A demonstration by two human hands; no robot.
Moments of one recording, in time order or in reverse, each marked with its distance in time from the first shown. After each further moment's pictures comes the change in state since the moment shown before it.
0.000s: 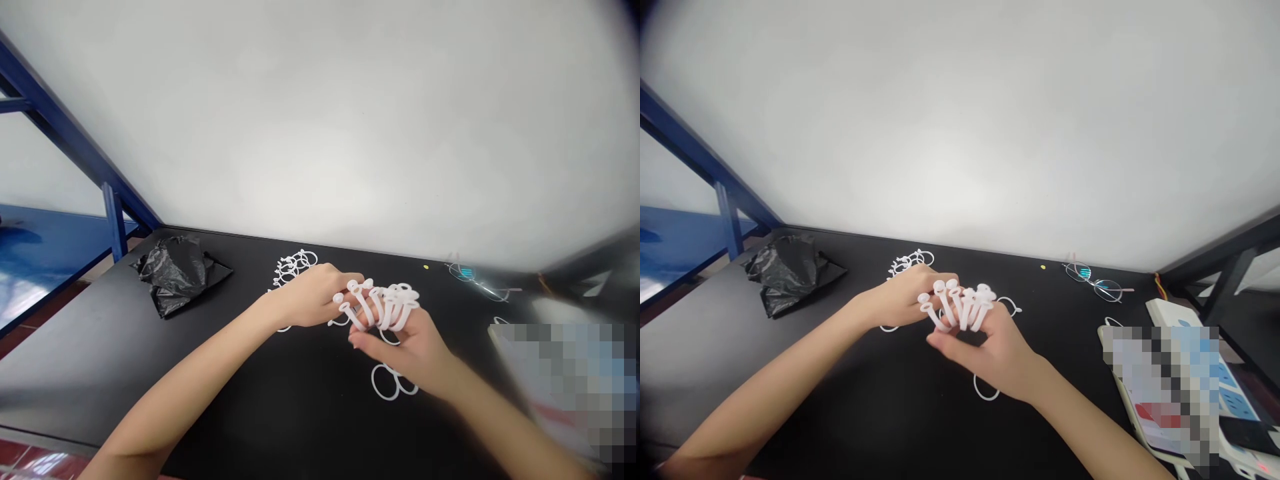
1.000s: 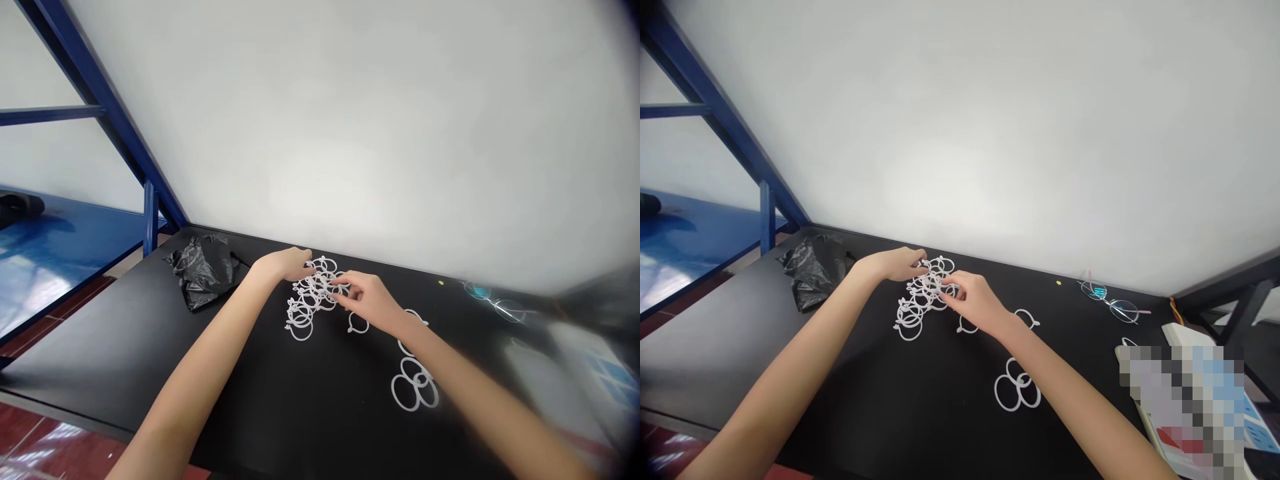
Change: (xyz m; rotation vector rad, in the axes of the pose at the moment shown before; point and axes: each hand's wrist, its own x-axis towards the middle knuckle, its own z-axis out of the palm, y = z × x) left_hand -0.032 -0.070 -0.053 0.340 -0.264 -0.806; right_hand 0.076 0.051 0.036 -0.307 -0.110 0.080
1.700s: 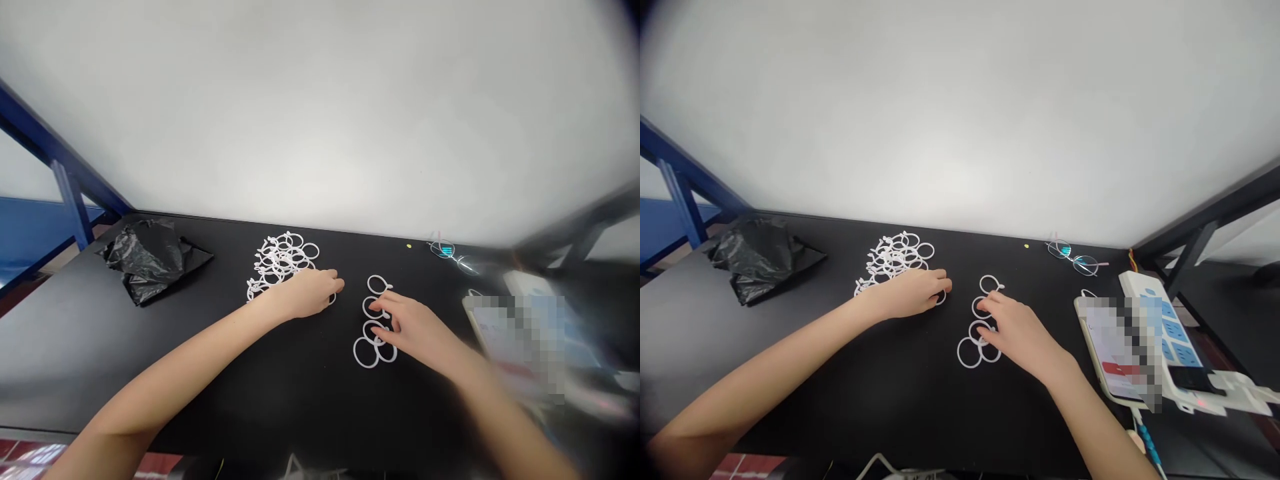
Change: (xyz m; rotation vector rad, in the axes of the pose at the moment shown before) left_hand -0.002 0.102 0.074 0.193 0.100 0.594; right_hand -0.138 0.035 -0.048 -0.329 -0.119 0.280
